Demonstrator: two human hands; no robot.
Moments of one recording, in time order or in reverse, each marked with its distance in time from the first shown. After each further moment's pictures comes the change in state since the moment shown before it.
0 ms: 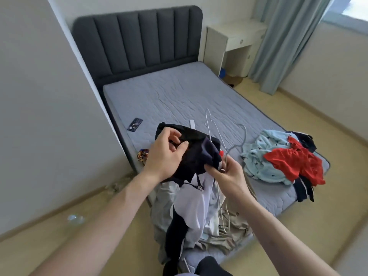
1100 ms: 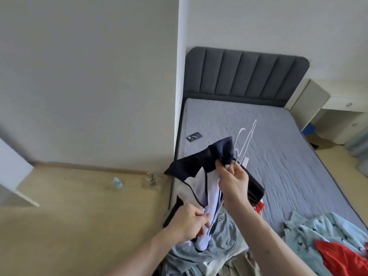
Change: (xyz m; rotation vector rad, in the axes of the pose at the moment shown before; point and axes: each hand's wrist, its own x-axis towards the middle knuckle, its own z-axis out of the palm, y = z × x) left_hand -0.128 -0.007 0.098 -0.020 -0.060 -0.557; right_hand 0.032 -0.065 0.021 0.280 -0.380 0.022
